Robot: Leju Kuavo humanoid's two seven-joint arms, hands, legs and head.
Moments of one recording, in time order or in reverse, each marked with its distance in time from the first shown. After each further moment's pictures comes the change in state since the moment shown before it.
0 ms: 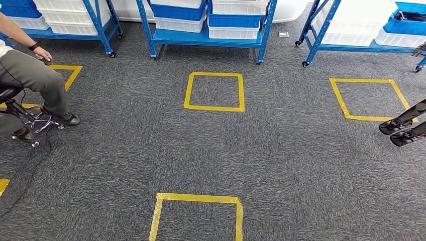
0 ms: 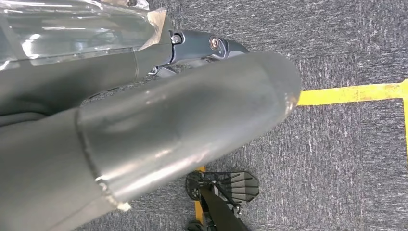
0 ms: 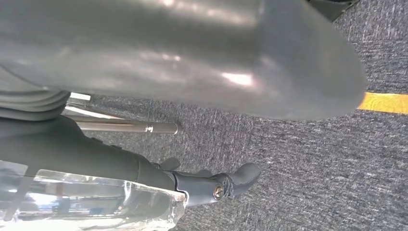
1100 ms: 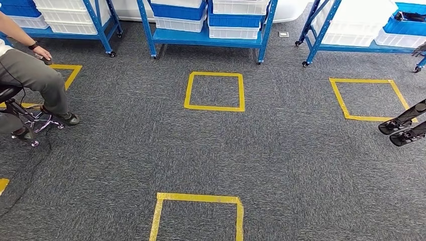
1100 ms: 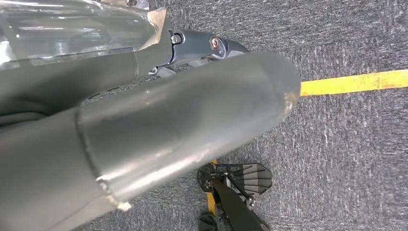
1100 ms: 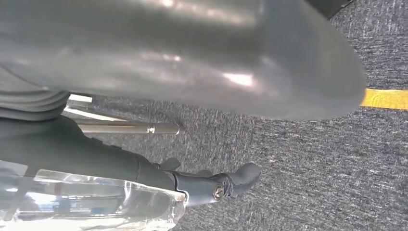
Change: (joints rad) left arm -0.001 -0.003 0.001 0.000 -0.020 -0.036 0.054; right arm -0.001 0.008 -0.008 -0.023 -0.012 0.000 0.016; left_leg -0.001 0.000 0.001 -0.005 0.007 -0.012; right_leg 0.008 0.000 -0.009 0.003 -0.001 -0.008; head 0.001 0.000
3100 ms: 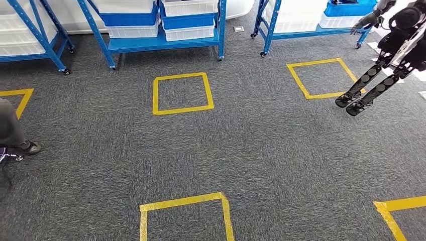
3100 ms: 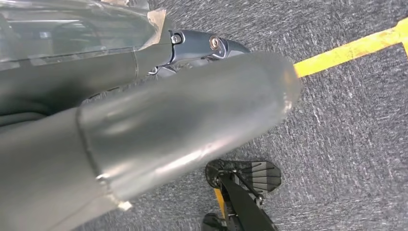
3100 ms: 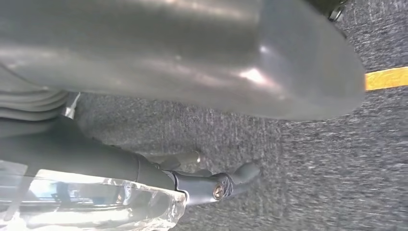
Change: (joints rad) left arm 0.005 -0.002 0.001 0.006 -0.019 -0.025 0.026; right arm 0.015 -0.002 -0.018 -0.010 -0.011 -0.001 -0.004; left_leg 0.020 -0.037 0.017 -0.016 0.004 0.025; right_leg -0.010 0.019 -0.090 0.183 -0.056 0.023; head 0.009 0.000
